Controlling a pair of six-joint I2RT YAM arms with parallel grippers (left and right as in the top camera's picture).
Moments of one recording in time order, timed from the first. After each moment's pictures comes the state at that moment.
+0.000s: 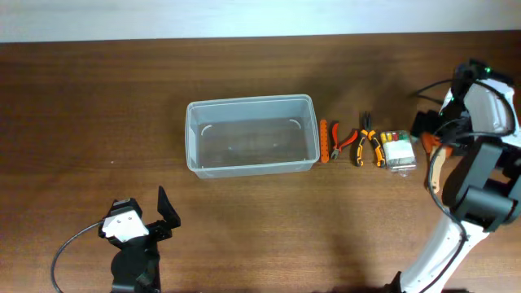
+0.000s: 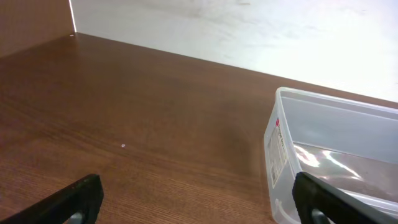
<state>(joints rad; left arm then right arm) -0.12 0.02 0.10 -0.29 -0.33 -0.22 -0.39 2.22 1.80 -1.24 0.07 0.09</state>
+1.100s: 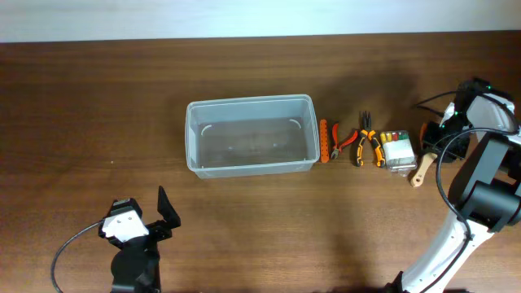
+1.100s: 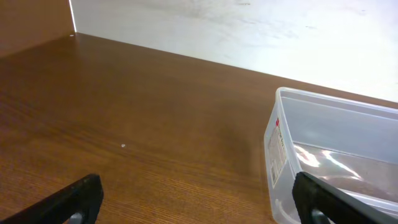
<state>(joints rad) -0.12 0.02 0.10 -0.29 -0.33 -0.22 -0.44 2.24 1.68 -1.08 -0.01 0.07</state>
